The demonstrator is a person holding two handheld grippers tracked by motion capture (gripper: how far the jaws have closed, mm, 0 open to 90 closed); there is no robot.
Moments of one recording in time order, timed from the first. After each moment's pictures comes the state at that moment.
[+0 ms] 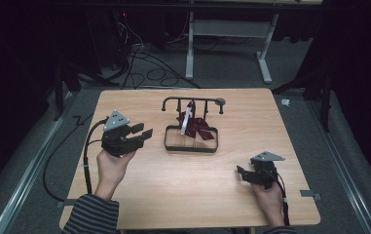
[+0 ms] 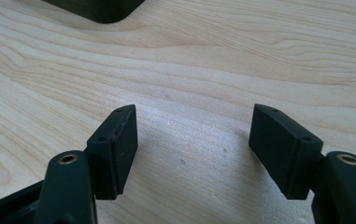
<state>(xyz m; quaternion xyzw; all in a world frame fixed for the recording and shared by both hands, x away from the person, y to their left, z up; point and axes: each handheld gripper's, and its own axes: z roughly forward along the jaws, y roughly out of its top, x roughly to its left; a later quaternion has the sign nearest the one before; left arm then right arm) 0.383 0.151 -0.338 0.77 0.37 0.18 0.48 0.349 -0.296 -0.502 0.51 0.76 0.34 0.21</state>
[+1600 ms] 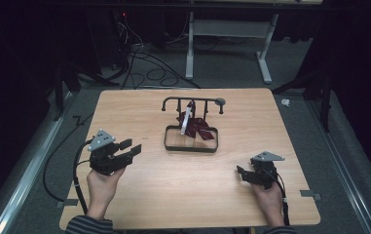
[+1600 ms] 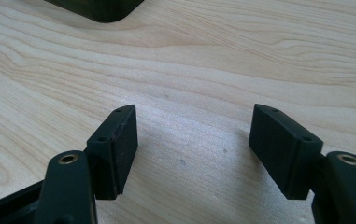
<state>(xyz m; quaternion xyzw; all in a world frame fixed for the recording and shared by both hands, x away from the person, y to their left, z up) 0.354 0.184 -0.373 0.74 0.42 0.16 0.49 0.348 -0.295 -0.502 0.51 0.76 0.33 0.21</state>
